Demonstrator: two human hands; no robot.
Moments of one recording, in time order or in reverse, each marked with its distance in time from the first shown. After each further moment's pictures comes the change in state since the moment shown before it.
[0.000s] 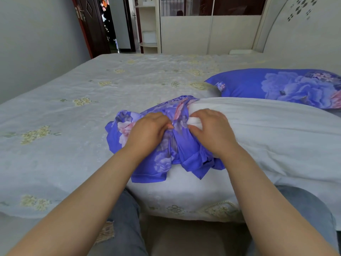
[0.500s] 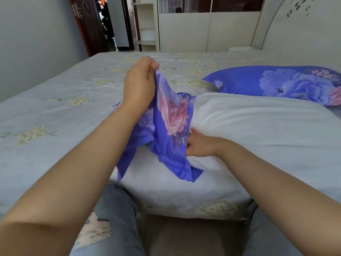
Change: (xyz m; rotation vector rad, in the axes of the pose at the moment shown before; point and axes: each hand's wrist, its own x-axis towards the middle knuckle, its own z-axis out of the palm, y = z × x) left_hand 0.092 0.003 -0.040 -0.213 0.402 -0.327; right_hand 0.010 0.026 0.047 0.129 -0.861 -0.154
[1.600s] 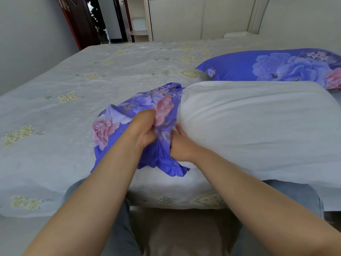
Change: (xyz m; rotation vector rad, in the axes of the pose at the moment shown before) left_hand -0.086 0.011 0.050 -1.098 -0.368 -1.122; right_hand 0.010 -0.008 0.045 0.021 0.266 -0.018
